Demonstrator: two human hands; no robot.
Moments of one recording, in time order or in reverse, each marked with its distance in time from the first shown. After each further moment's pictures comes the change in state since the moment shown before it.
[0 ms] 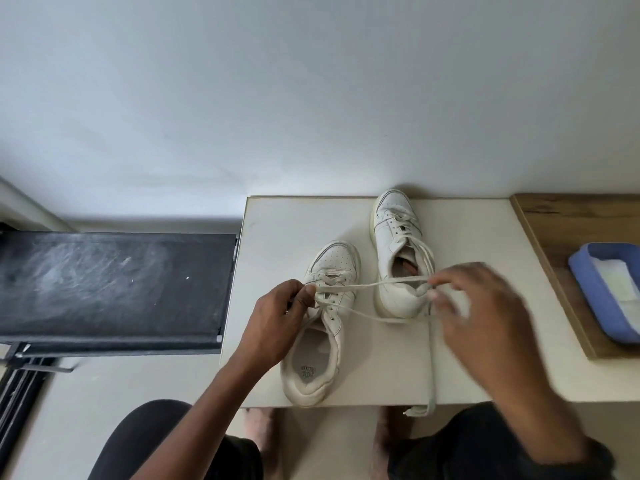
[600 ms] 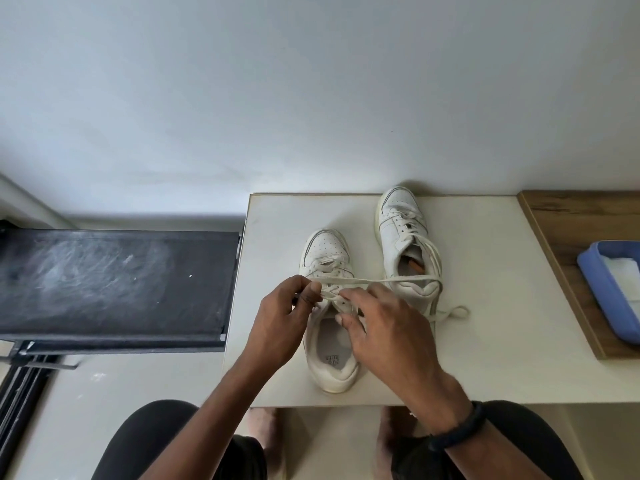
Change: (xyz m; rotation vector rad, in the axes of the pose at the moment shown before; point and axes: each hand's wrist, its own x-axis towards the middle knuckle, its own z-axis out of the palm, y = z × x) left_hand -0.002 0.003 0.002 -0.186 0.010 -0.015; right_hand -0.003 -0.047 0.085 -0.021 -0.202 -0.172
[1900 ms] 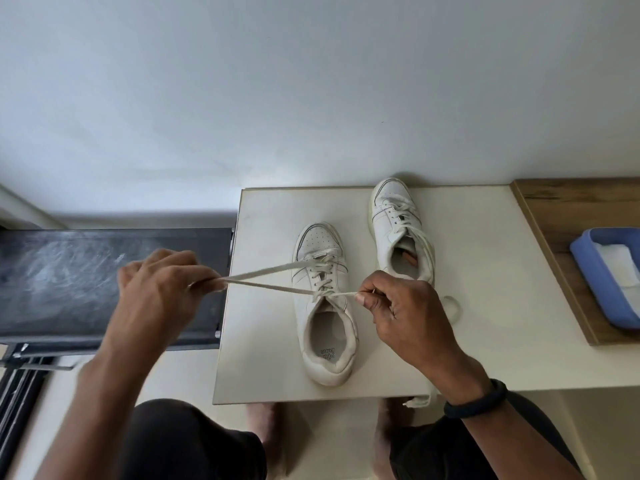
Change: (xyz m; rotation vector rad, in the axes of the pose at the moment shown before) left_hand 0.005 -0.008 -0.128 0.962 0.196 0.315; right_hand 0.004 0.043 -0.008 0.233 0.102 -0.111
